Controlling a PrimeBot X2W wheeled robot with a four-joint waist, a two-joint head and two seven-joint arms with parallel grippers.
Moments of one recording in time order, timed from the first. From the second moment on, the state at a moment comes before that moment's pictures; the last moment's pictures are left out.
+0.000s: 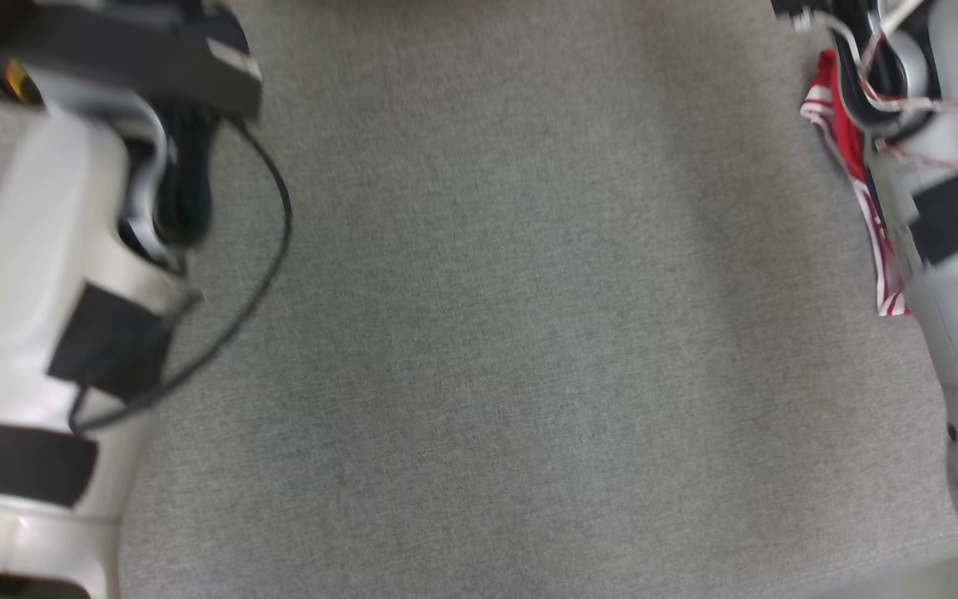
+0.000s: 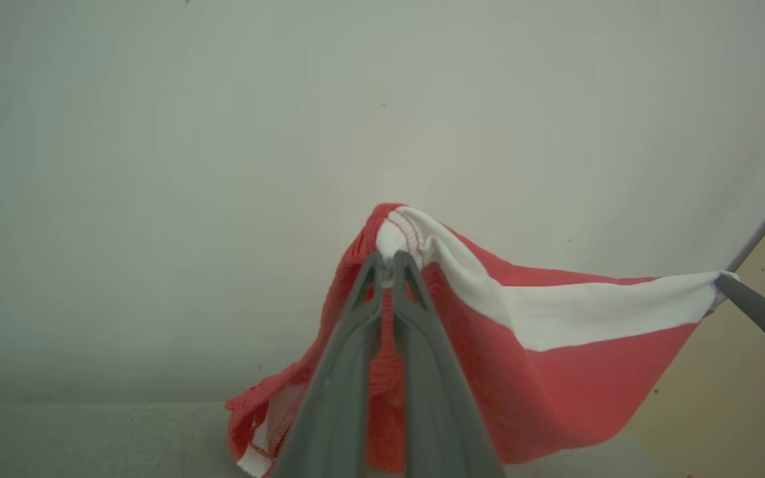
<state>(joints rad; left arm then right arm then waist) -1.14 0.23 -0.36 0.55 -0.80 -0.09 -0.26 -1.28 -0.30 0.32 0.61 0.44 0.13 -0.11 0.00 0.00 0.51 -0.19</state>
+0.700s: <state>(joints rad) -0.59 0.35 -0.51 0.32 -0.80 -0.03 -0.12 -0.60 -0.44 0.15 0.07 0.67 0.13 0.52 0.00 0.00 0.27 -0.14</state>
